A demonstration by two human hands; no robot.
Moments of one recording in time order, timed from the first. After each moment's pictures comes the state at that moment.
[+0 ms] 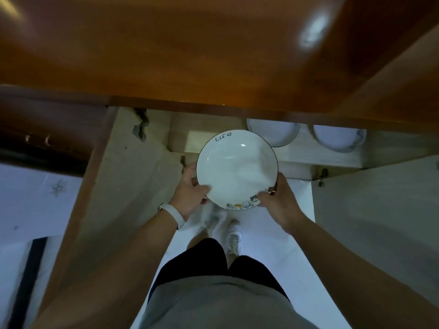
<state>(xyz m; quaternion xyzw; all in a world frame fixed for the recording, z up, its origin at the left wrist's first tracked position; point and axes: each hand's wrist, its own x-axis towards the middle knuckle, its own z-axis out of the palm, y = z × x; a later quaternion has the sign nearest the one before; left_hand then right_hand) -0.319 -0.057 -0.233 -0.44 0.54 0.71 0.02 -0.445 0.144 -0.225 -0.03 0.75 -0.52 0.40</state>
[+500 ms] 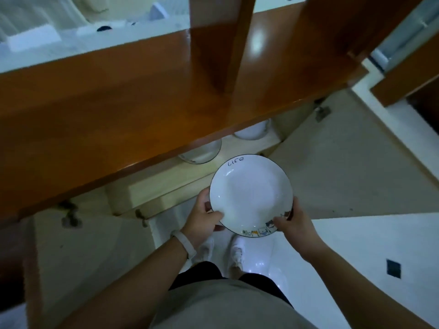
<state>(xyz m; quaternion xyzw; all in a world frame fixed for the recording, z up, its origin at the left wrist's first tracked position) -0.384 0.025 -0.201 -0.23 0.57 0.76 0.23 -0.389 0.269 -0.164 0.17 0.81 -0.53 0.21</state>
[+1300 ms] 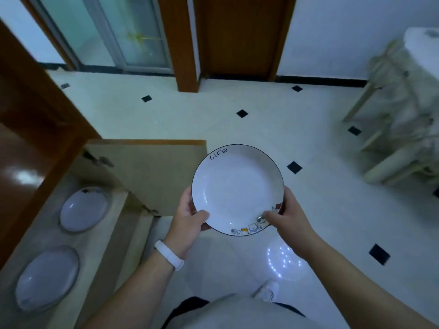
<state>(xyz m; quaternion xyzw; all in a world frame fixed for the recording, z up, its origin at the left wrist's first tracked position) -0.347 0.342 -0.088 0.17 0.62 0.63 0.43 -0.160 0.494 -0.078 0.38 0.64 -0.64 -0.18</state>
